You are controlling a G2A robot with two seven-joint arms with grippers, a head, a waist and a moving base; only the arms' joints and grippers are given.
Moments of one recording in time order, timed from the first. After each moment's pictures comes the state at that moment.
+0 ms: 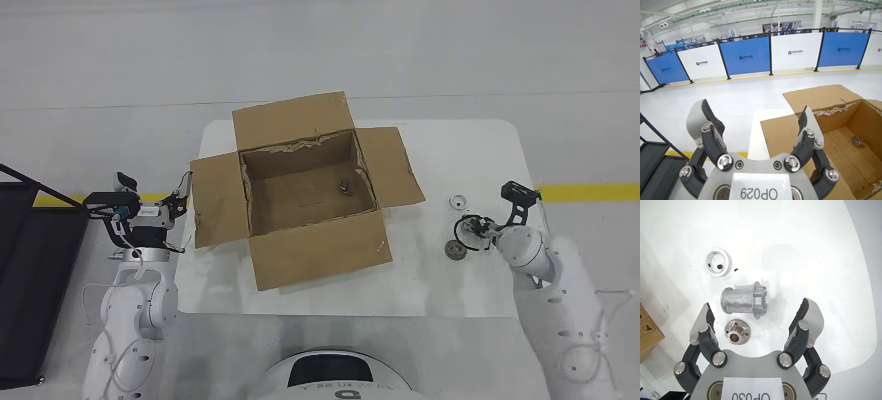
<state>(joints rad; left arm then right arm) 1.80 -1.33 -1.68 -1.92 1.37 0.02 0.18 -1.52 -1.11 1.62 -1.65 -0.98 0.44 0.96</state>
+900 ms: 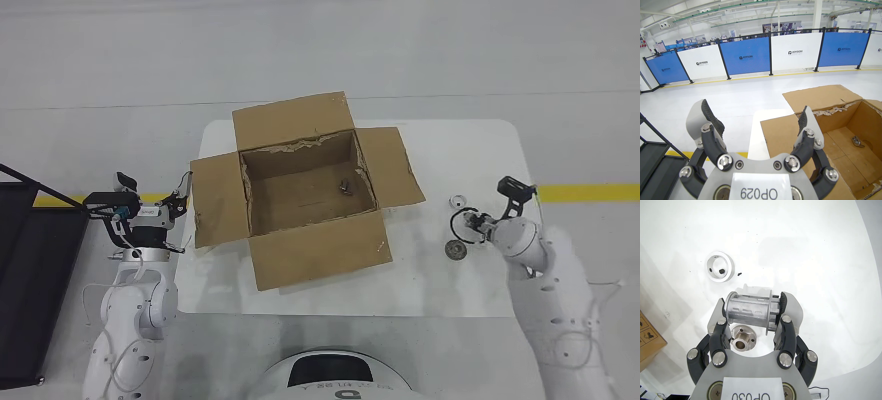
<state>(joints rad) 1.80 -1.33 -1.68 -1.92 1.37 0.02 0.18 -1.47 -1.12 1.61 -1.61 -0.96 0.47 0.97</state>
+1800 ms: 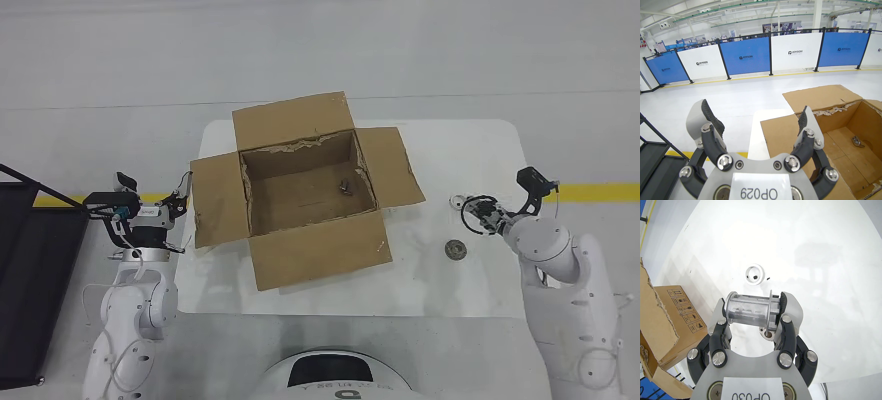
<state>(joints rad) 1.80 -1.33 -1.68 -1.92 1.37 0.02 0.18 -1.55 -1.13 1.71 -1.80 -0.72 0.48 0.85</state>
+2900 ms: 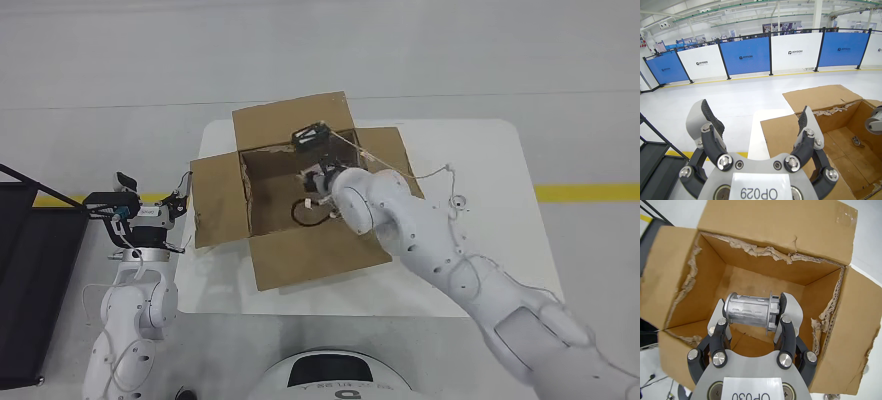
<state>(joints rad) 1.80 -1.33 -1.68 -1.92 1.37 0.02 0.18 -0.81 -1.32 0.64 -1.53 -0.98 0.36 0.94</state>
